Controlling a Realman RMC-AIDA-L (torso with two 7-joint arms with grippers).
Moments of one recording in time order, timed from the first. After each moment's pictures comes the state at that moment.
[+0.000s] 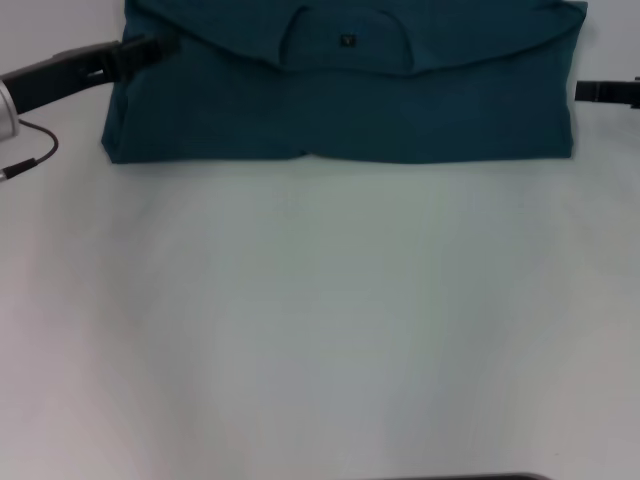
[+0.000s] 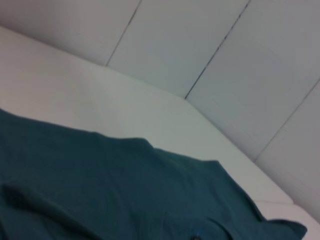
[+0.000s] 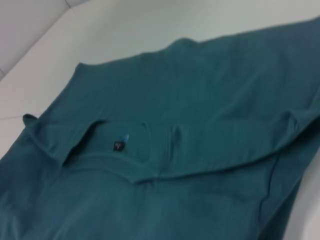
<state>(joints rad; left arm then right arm) -0.56 -2.12 -2.52 -0.70 -1.22 1.19 -1.83 0.54 1.94 -0.53 -0.67 -2.25 -1.27 1.99</state>
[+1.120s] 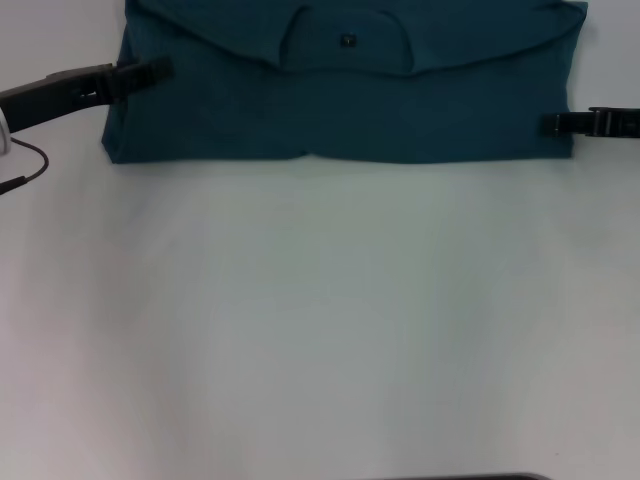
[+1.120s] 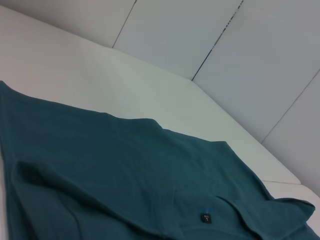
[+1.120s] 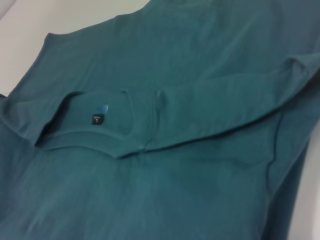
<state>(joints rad) -0.53 -2.10 -2.48 -0.70 -1.20 1.19 -1.84 0.59 1.97 -0.57 -0.55 -2.30 -1.11 2.03</state>
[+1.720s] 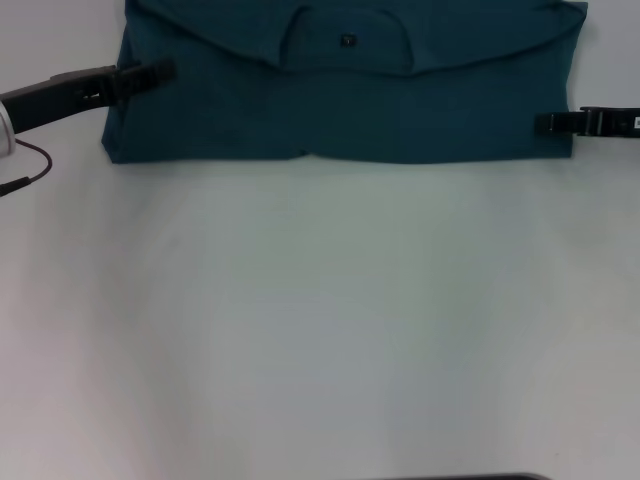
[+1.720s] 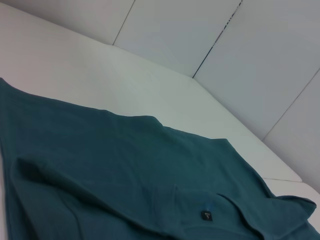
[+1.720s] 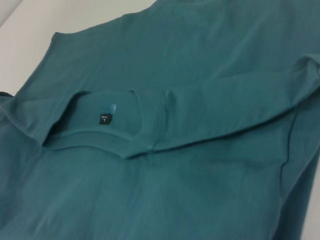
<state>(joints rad) -0.54 -2.11 -2.48 -0.70 -1.19 1.18 -1.84 0.59 1.97 -0.57 -0.54 -2.29 -1.11 2.02</state>
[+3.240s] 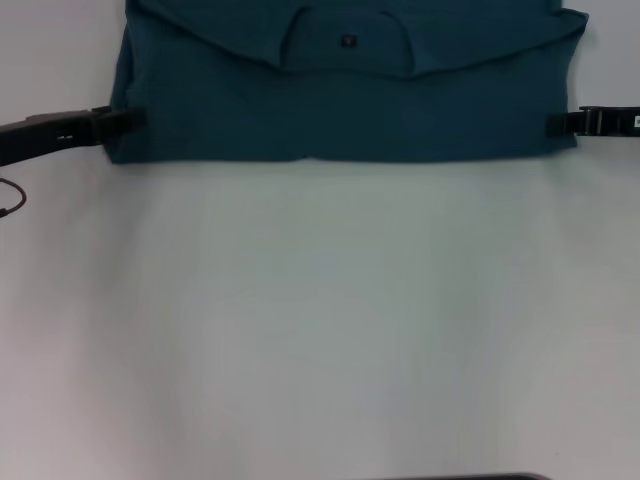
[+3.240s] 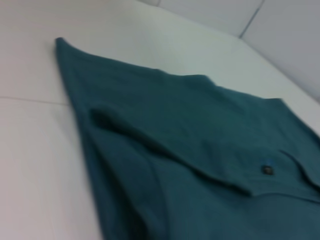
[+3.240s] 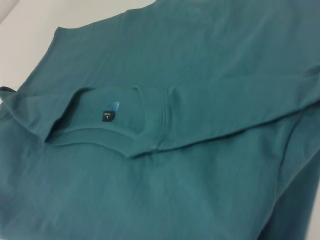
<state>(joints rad) -0.52 -2.10 -2.48 -0.69 -1.05 1.08 -1.88 0.60 1.96 -0.60 -0.54 -2.29 -1.12 2.03</state>
